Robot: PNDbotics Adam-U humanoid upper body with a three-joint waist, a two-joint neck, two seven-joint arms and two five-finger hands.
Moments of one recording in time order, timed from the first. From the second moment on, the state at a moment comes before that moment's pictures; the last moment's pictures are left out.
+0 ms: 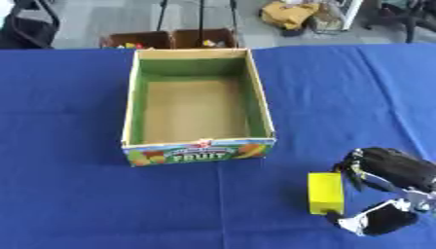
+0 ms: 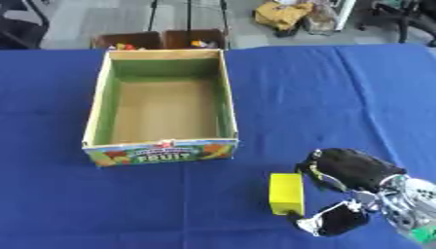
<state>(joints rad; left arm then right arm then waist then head) -0.56 0.41 0.12 -1.98 -0.33 -0.36 0.42 -0.26 -1.09 0.30 -1.99 0.60 0.19 0.29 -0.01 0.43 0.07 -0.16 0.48</state>
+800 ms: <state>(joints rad) -0.56 0.41 0.12 -1.98 -0.33 -0.35 0.42 -0.31 -1.09 0.26 -1.99 0.61 0.21 0.19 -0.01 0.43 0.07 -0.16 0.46</state>
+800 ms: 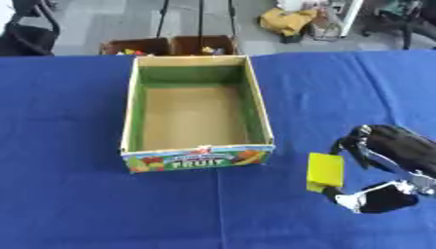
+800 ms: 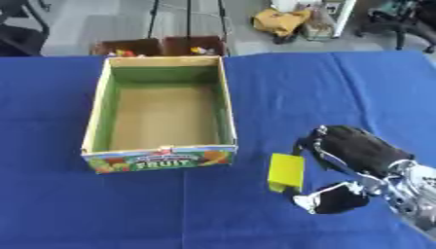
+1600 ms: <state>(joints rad) -0.56 0.41 0.12 -1.98 -0.33 -0.35 0.42 -0.44 -1.11 0.21 -1.99 0.65 0.23 0.10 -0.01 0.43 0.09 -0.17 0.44</state>
